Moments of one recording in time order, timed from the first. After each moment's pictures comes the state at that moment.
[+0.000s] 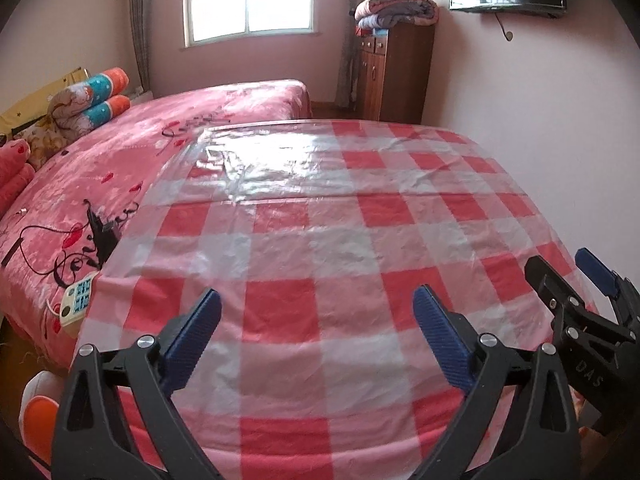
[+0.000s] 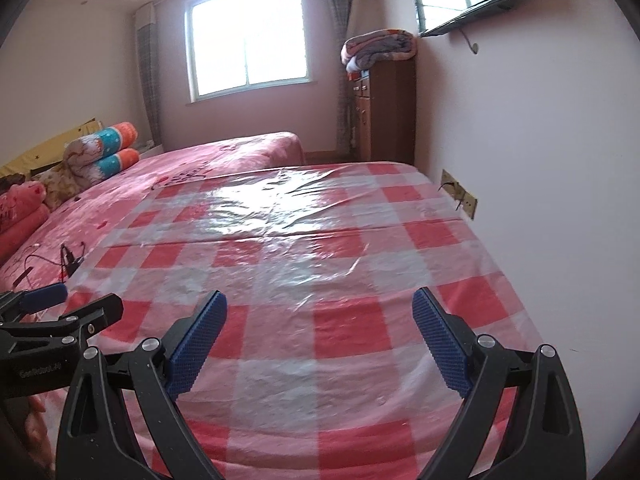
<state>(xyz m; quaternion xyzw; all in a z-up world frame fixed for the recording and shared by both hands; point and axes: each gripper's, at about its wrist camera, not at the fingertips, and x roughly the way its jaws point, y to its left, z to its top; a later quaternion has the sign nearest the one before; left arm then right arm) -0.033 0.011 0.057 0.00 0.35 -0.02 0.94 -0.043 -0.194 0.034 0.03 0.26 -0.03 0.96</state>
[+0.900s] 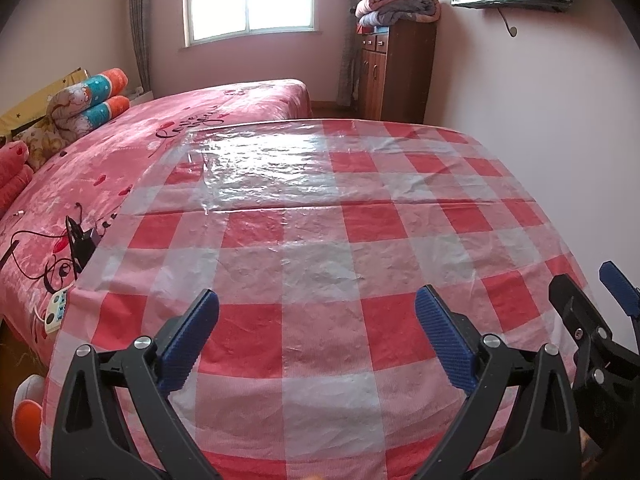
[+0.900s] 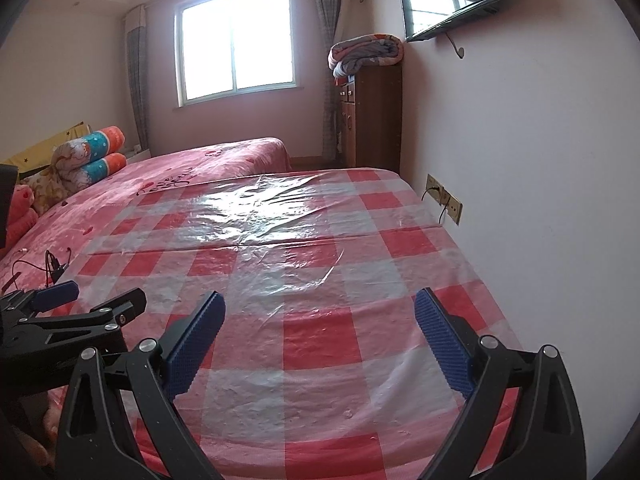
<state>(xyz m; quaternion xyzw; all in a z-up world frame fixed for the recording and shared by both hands) -0.002 -0.015 0.044 0.00 0.36 -0.01 0.93 -0.039 -0.208 0.035 0.03 0.26 -0.05 0.96</state>
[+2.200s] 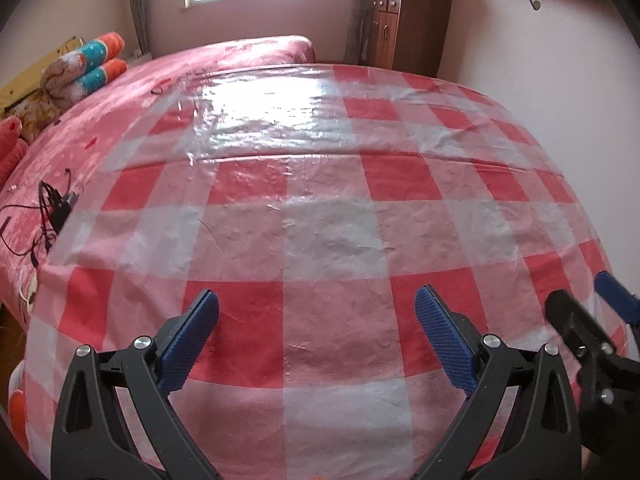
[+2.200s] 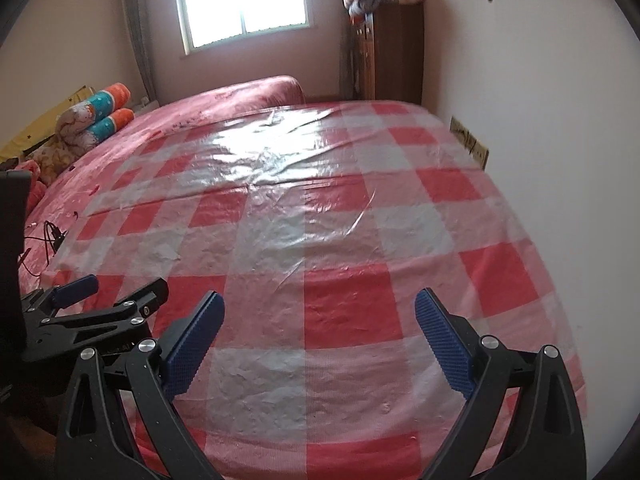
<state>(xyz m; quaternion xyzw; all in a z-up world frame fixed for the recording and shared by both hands) 0.031 -0.007 0.005 -0.02 0.44 -0.01 0.90 0.002 -0.200 0.007 0.04 0.38 -0.01 0.92</state>
